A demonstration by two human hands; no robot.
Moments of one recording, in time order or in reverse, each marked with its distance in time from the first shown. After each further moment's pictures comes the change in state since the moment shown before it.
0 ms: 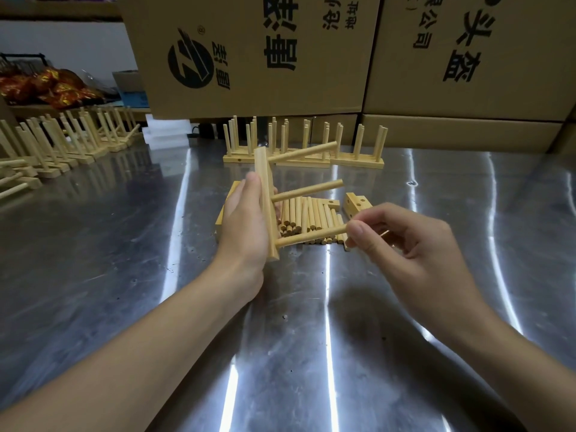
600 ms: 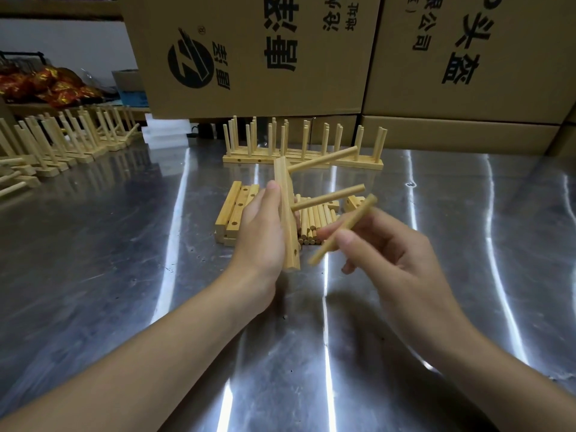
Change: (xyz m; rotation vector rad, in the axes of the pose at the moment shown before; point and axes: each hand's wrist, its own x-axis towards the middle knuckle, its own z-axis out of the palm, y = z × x) left_hand -0.012 -0.005 0.013 0.012 -0.086 -0.035; right_hand -0.008 -0.013 0.018 0.333 -0.068 0.068
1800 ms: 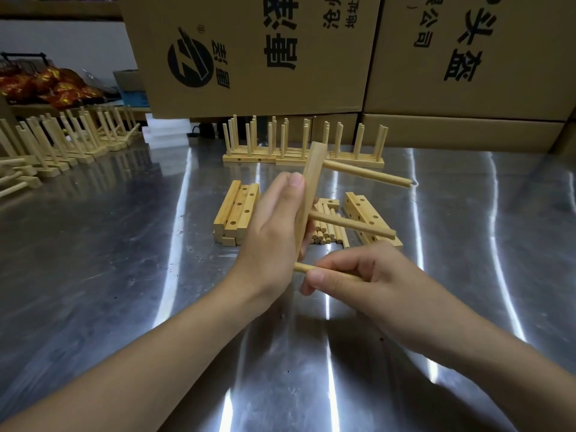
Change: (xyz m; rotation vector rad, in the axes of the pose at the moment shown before) left_hand -0.017 0.006 -0.001 0.074 -0.267 0.245; right_hand 0.001 -0.009 -0.007 -0.215 -0.387 0.302
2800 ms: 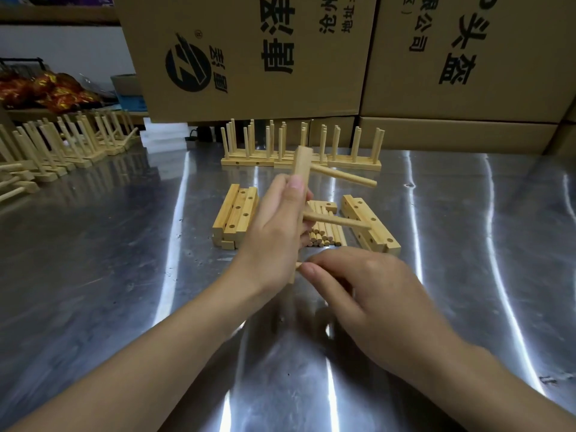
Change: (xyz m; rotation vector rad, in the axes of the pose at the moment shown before) left_hand 0.008 0.004 -0.003 0.135 -0.061 0.014; right_hand -0.002 0.003 0.019 -0.637 0.291 -0.139
